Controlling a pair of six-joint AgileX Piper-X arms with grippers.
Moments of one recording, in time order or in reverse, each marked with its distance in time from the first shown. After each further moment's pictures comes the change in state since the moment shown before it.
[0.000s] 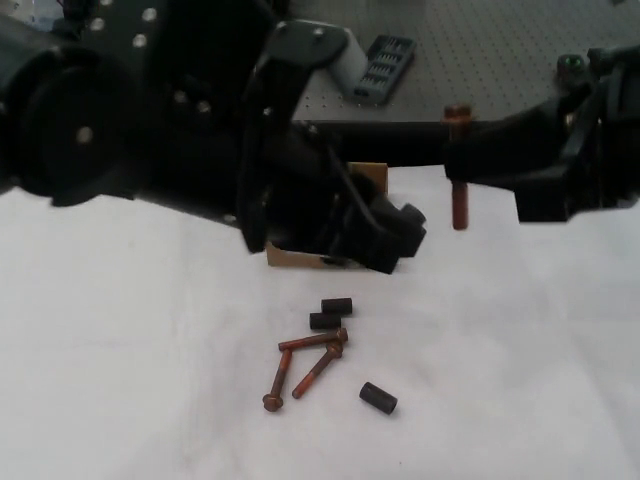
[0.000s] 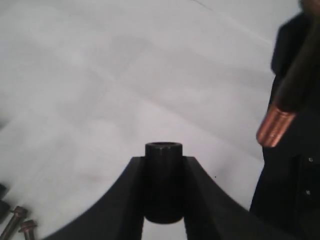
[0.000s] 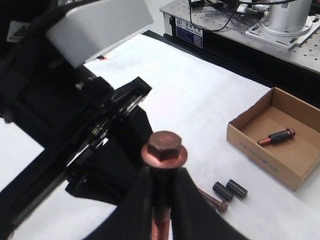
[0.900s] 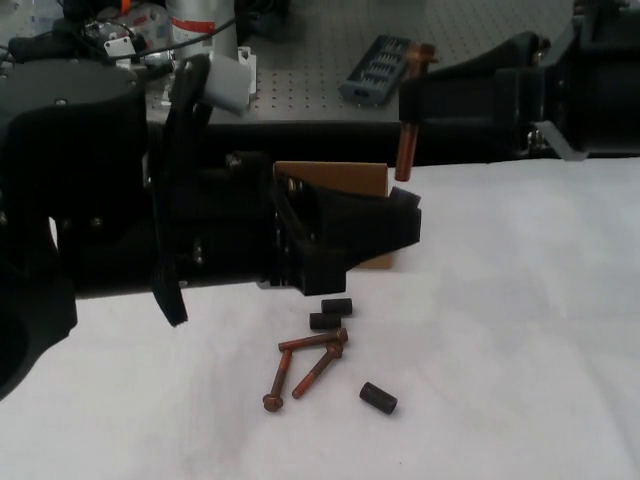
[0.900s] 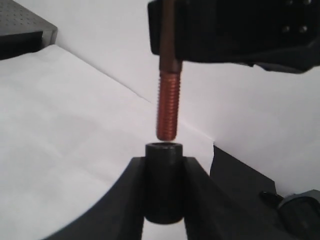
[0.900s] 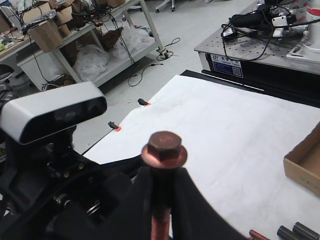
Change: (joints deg) left arm 0.9 -8.7 20.7 -40.1 6.9 -19.6; right arm -1.5 3.3 0.0 -9.4 -8.9 12.6
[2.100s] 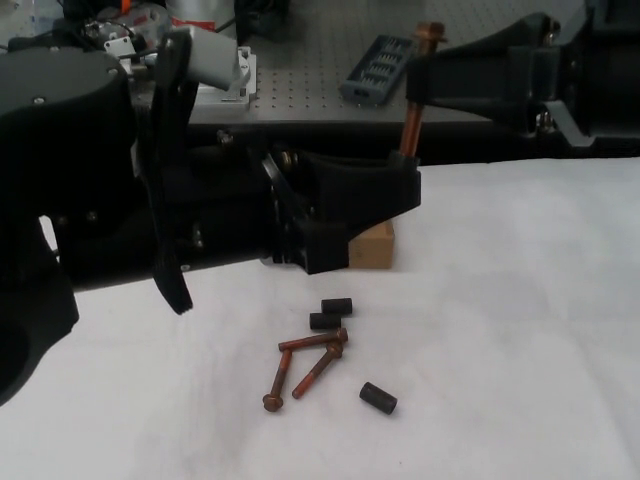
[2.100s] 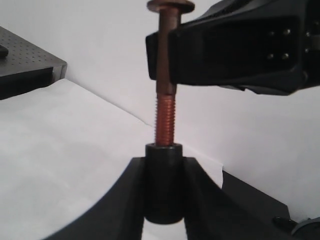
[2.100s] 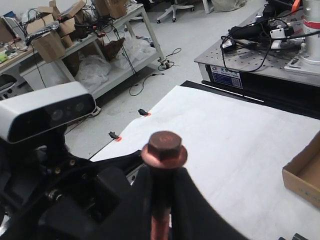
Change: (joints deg) left arm 0.0 0.0 0.6 -6.1 -2.1 -1.1; right arm -1.4 0.0 0.0 -1.5 -1.0 0.4
